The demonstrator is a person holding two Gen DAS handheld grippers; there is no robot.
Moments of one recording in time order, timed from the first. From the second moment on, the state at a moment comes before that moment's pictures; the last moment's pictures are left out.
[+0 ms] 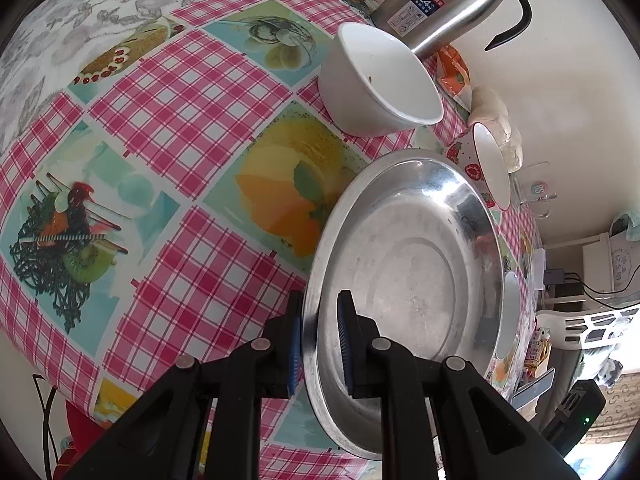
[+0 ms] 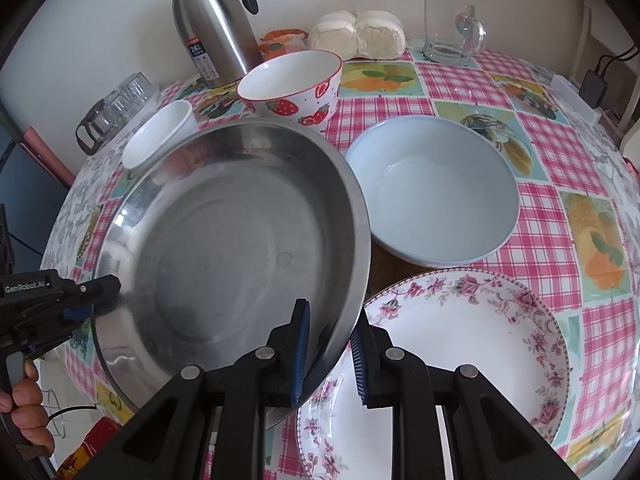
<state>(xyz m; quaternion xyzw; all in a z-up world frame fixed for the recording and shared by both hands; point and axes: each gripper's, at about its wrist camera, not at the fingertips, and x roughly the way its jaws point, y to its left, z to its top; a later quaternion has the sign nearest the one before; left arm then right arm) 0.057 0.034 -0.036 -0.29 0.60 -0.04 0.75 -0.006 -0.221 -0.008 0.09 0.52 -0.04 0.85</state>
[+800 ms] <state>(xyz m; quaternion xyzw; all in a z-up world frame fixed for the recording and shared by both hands) 0.058 0.029 -0.005 -0.25 0.58 -0.03 0.78 -0.012 -0.239 0.007 0.12 0.52 -0.08 0.84</state>
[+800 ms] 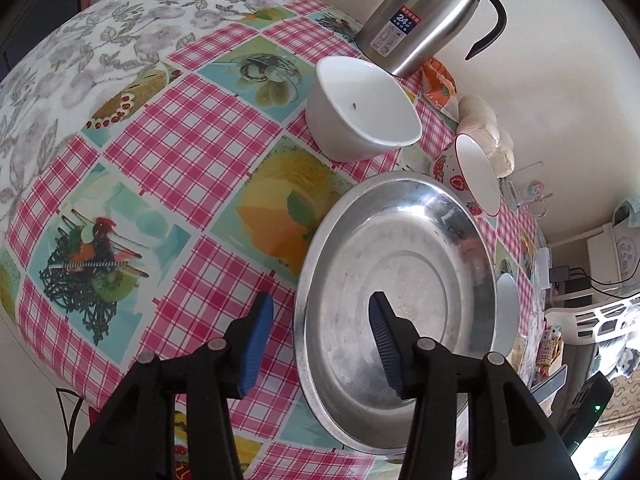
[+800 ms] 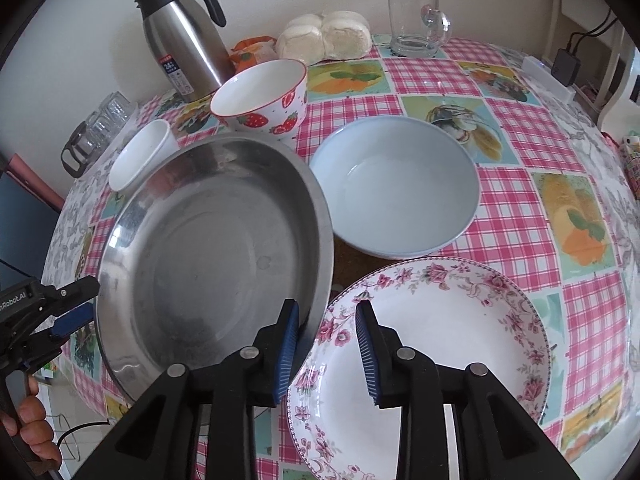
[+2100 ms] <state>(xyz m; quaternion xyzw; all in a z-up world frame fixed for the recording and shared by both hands) 0.057 -0.003 0.007 -0.10 0.55 0.00 0.83 -0.007 -0.228 0.023 0.05 0.47 -0.10 0.87</state>
